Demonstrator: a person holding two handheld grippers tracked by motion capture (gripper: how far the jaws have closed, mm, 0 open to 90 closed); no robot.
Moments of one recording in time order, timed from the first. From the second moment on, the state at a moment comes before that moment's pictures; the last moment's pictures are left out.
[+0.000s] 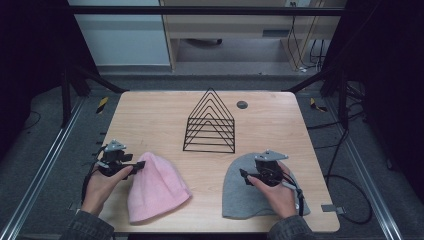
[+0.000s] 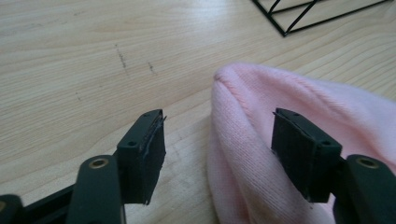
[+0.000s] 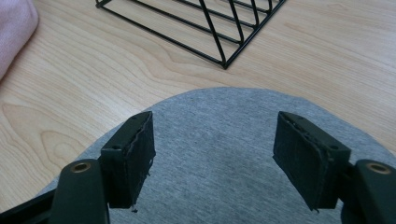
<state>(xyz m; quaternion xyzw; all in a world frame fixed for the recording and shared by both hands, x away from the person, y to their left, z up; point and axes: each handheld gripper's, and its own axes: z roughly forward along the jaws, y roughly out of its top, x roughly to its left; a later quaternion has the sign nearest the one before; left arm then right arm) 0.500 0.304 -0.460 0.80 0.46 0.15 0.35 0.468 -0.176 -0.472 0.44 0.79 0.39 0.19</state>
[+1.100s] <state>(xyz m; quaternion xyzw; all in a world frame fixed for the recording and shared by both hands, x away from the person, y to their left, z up) 0.498 0.297 -0.471 0.82 0.46 0.11 0.33 0.469 -0.172 -0.473 0.45 0.78 0.38 0.19</state>
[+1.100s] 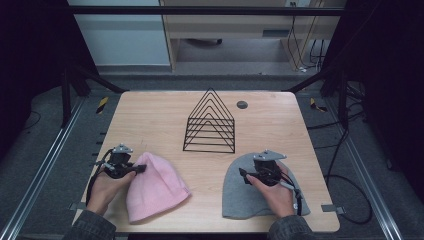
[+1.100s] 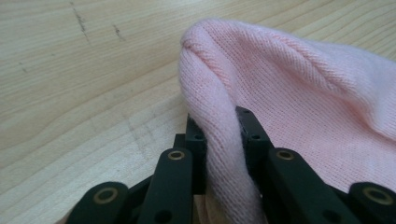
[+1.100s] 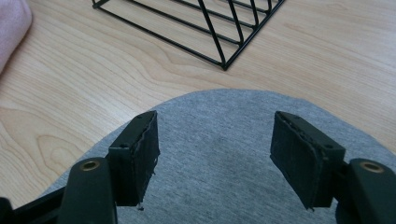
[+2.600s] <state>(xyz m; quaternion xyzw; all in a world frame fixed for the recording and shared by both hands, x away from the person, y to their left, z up) 0.464 0.260 -0.303 0.81 0.31 0.29 0.40 0.440 -0.103 -0.409 0.31 0.82 0.41 0.22</state>
